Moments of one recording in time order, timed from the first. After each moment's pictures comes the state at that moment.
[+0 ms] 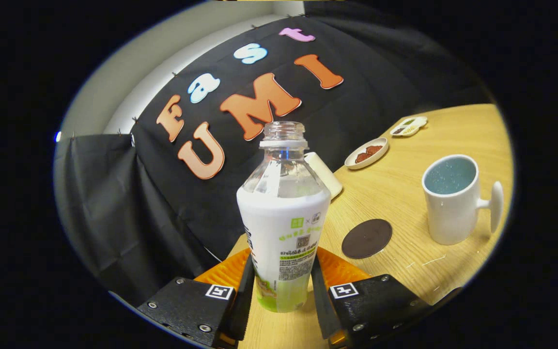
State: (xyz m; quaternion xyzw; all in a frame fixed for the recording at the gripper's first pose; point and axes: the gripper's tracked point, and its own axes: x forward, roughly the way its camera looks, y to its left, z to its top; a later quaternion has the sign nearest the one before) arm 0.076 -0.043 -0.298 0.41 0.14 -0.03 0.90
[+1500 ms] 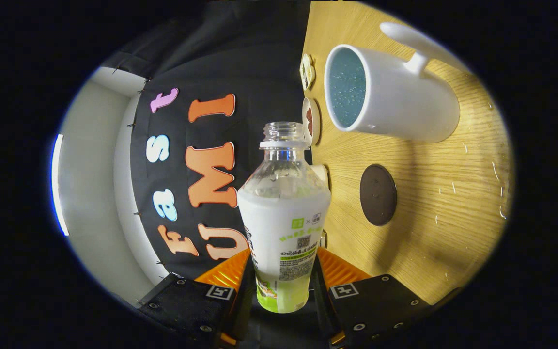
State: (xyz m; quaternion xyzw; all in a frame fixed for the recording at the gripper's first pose) arm 0.092 -0.086 -0.288 0.77 0.06 -0.08 0.63
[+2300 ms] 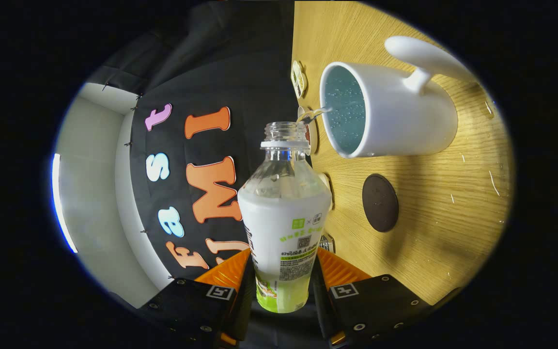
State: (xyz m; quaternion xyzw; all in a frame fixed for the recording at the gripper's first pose) arm 0.091 -0.113 -0.282 0.79 0.04 -0.10 0.60
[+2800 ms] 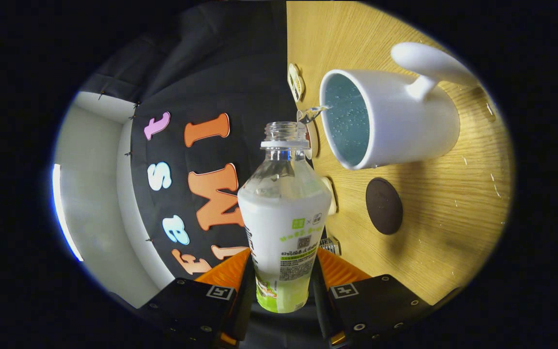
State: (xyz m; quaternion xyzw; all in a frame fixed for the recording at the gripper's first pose) arm 0.095 -0.122 -0.278 0.81 0.03 -0.10 0.58
